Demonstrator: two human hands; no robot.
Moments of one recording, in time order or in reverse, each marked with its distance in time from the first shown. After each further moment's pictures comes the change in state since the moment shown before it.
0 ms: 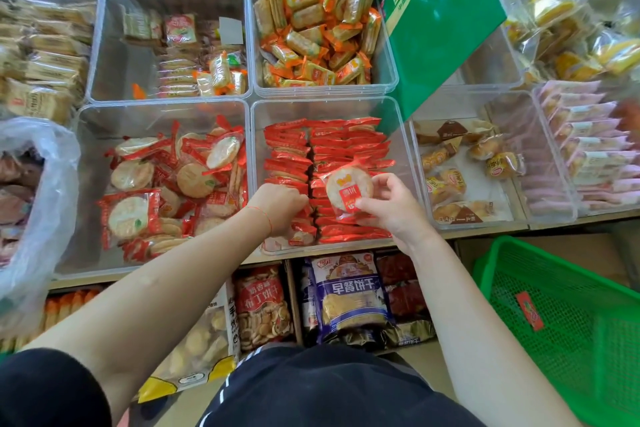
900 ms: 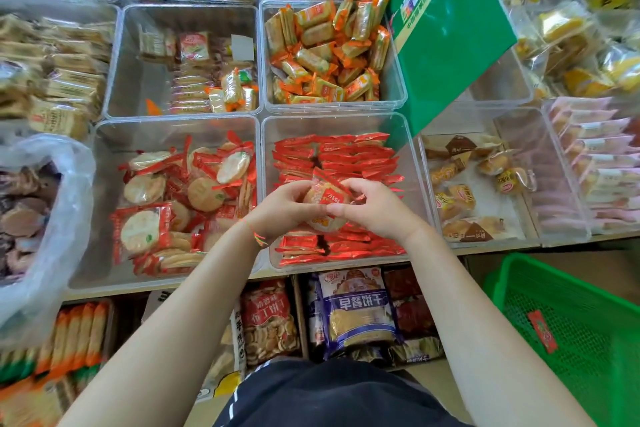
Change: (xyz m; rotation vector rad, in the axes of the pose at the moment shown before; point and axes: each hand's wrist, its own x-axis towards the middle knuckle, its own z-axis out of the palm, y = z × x) left_hand -0.037 0.003 -0.047 -1.836 0.084 -0.172; right_hand 0.014 -0.046 0.027 -0.538 -0.278 -0.220
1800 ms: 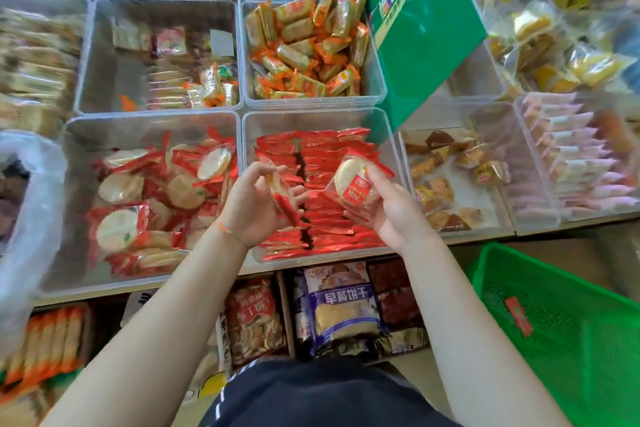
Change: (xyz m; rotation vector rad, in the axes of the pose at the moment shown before) left_hand 0.000 -0.002 -0.003 -0.719 0.081 -0.164; right_hand -0.022 0.025 -0.009 0.999 0.287 0.262
